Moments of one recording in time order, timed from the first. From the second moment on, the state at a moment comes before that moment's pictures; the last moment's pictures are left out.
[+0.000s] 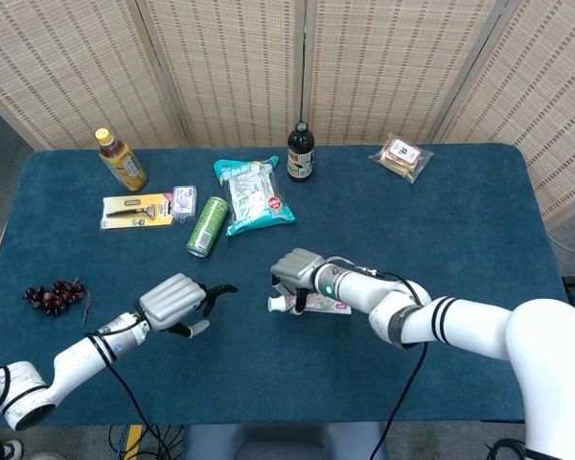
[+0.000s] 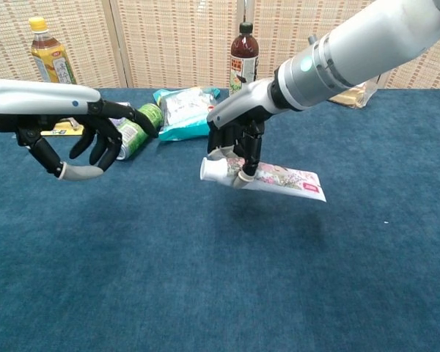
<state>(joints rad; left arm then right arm) -0.79 -1.15 -0.07 -1.66 1.66 0.80 -0.27 1.37 -1.37 0.10 -1.37 -1.02 0.14 0.04</state>
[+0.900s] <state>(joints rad) -0.89 -1.24 -0.01 -1.60 1.68 0.77 -0.26 1.42 -1.44 0.09 -1.28 -1.06 0.10 0.12</state>
